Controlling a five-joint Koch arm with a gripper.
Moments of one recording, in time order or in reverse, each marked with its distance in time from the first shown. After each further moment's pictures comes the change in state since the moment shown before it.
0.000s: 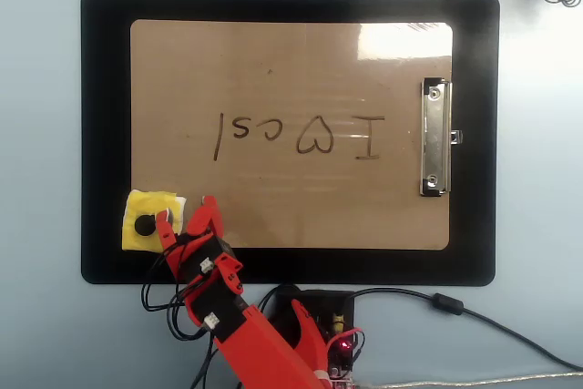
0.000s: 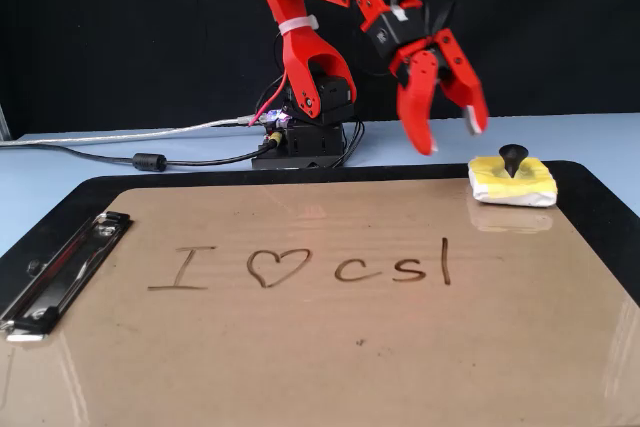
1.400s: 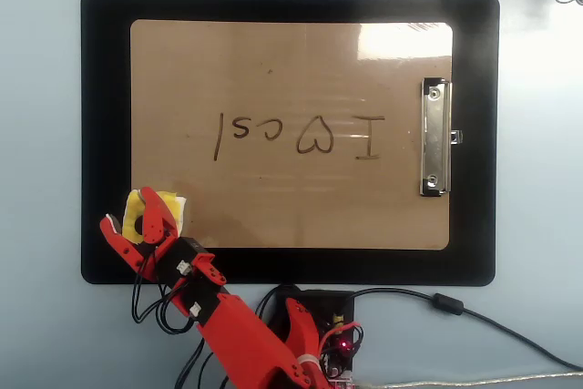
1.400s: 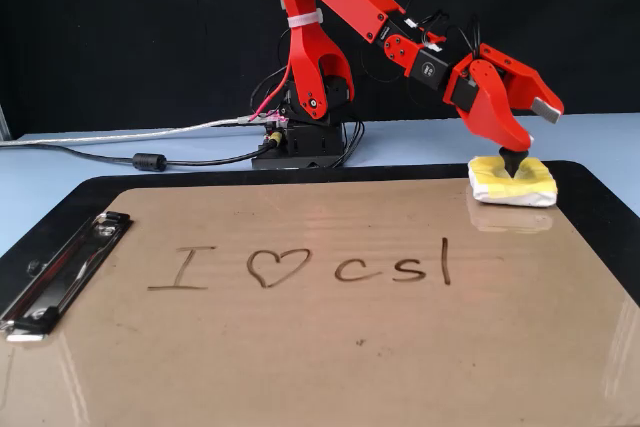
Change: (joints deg) arm -12.1 -12.5 10.8 -48.0 8.1
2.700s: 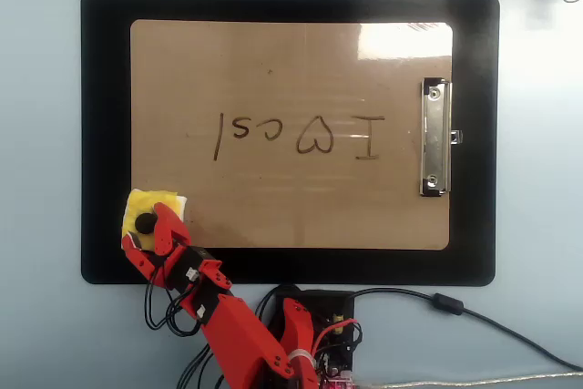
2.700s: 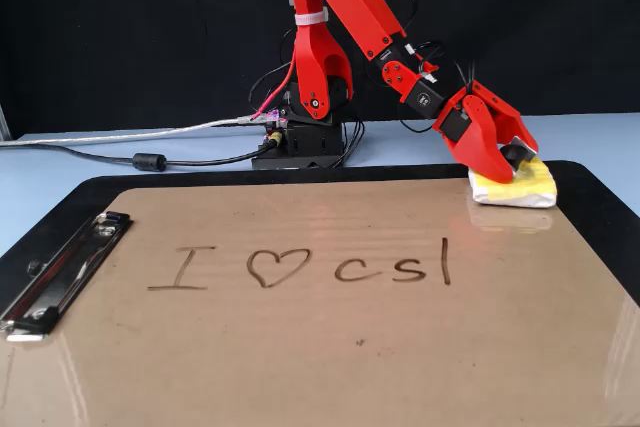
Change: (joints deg) arm -4.9 -5.6 9.3 -6.8 4.2
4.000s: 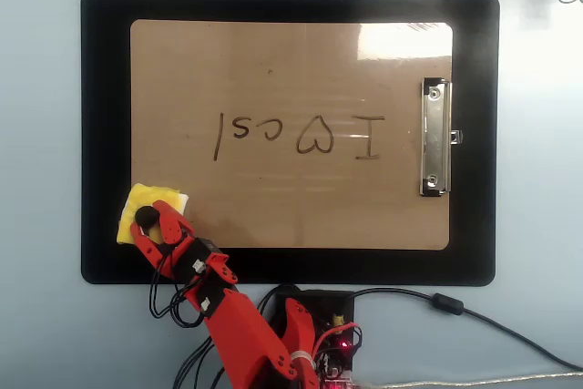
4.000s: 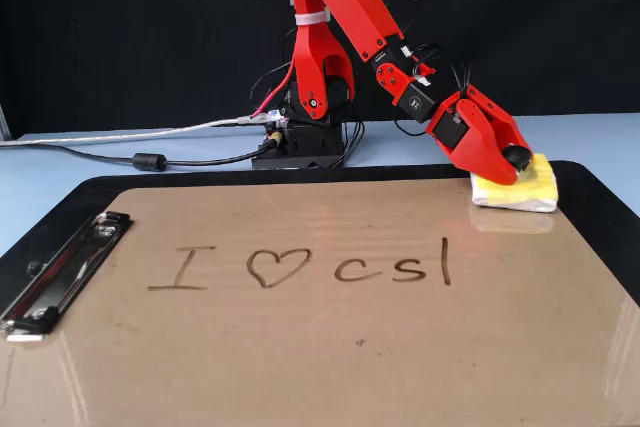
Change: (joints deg) arm 5.0 0.3 -0.6 0.7 -2.5
